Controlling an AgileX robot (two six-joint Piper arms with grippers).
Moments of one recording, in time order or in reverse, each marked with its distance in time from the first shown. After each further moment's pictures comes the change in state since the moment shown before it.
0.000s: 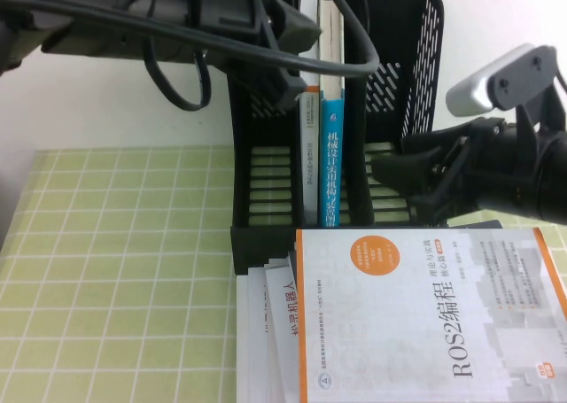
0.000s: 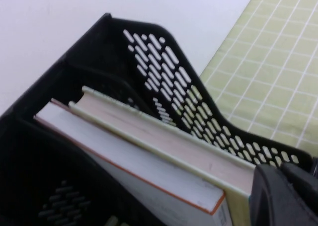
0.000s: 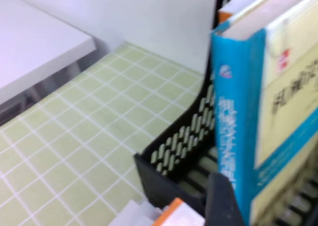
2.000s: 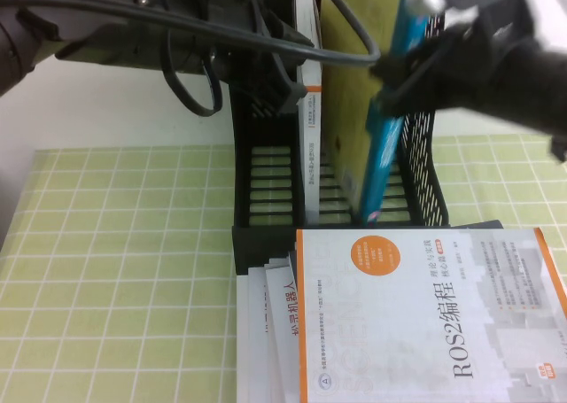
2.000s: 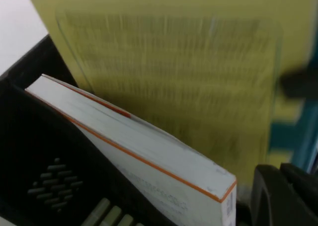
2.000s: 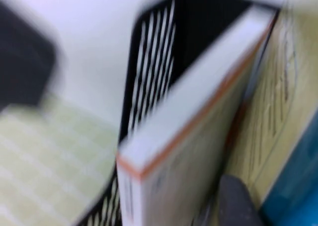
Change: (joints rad) right arm 0.054 0.127 -0.284 0.095 -0.271 -0.133; left arm 0.000 0.031 0.000 0.069 -0.008 -0.114
